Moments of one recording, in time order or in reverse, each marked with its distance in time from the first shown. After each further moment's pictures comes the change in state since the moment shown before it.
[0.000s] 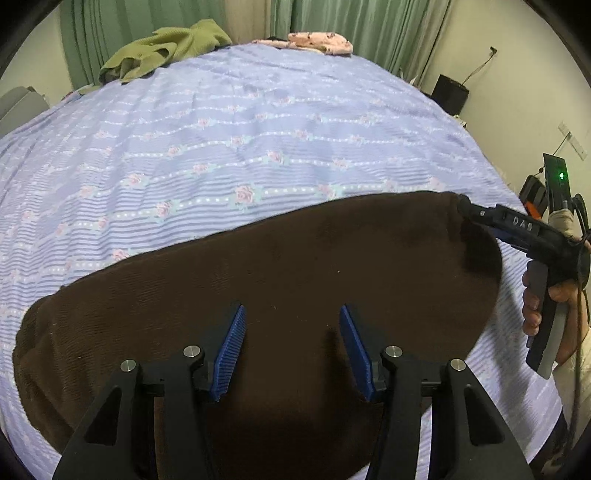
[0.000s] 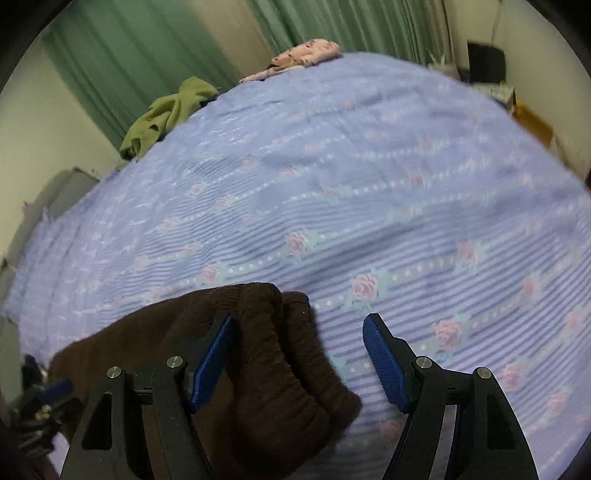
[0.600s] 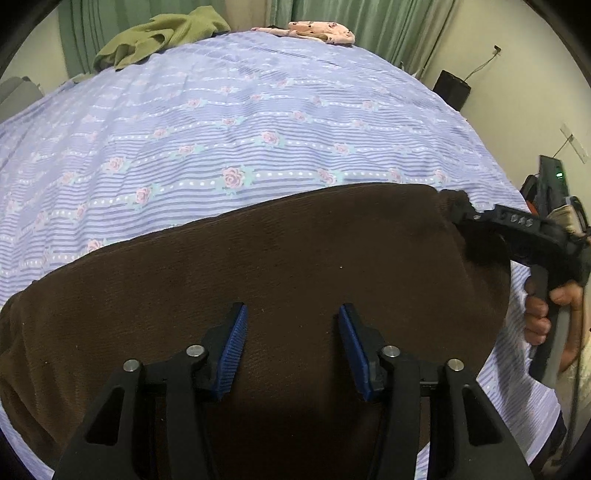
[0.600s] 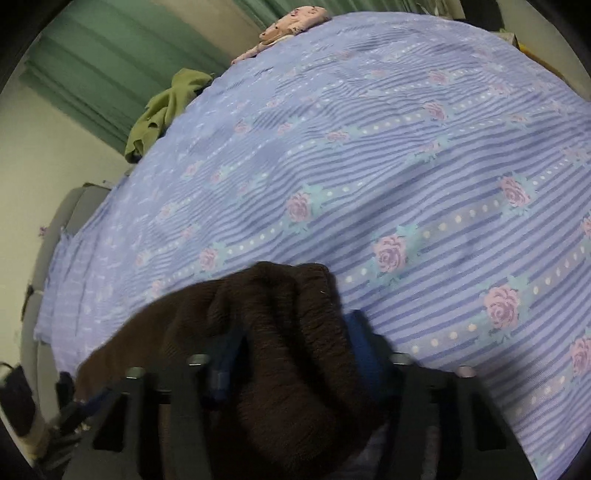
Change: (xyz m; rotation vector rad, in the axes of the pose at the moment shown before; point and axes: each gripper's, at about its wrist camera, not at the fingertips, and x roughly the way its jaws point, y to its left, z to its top) left arm 0.023 -0.001 0.003 -0.020 0.032 -0.031; right arm 0.033 -0.007 -0.009 0.136 0.108 0.134
